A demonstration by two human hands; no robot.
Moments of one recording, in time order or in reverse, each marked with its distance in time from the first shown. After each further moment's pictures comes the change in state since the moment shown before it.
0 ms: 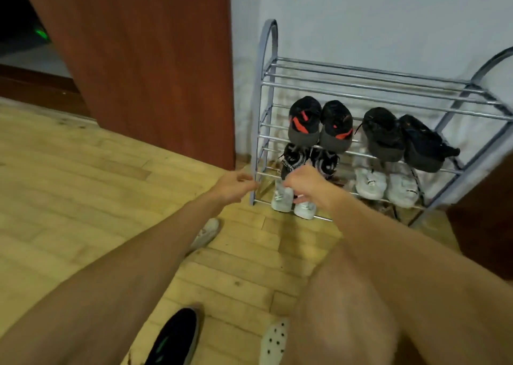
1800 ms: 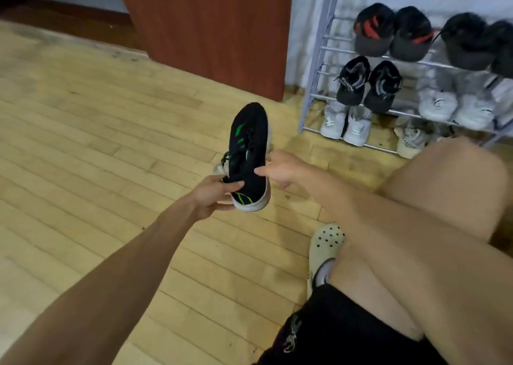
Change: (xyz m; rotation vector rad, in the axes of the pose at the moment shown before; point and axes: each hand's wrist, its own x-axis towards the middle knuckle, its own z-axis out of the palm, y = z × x) left_hand -0.171 -0.203 -0.072 -0.361 -0.085 -0.299; right_hand -0.143 0.023 0.191 -0.328 -0.391 -0.186
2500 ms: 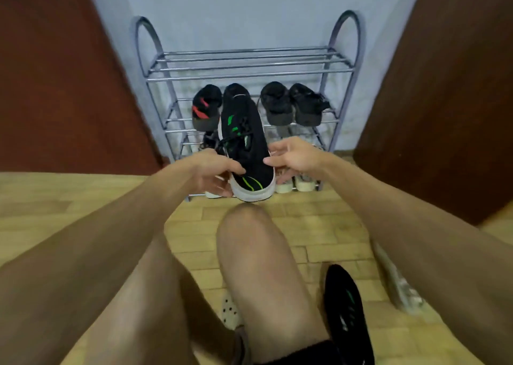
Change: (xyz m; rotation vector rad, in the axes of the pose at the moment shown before) left_hand 0.018 0.244 0.277 0.456 -0.254 0.130; right_hand -0.113 0.168 -0.272 0.446 0.408 -0.072
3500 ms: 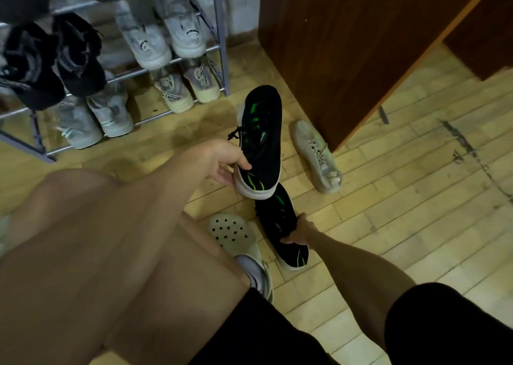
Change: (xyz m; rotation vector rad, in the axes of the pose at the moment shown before) left_hand 0.100 -0.057 0.246 0.323 -0.438 -0.323; right_hand -0.159 0.414 0.071 0.046 0.108 1.155
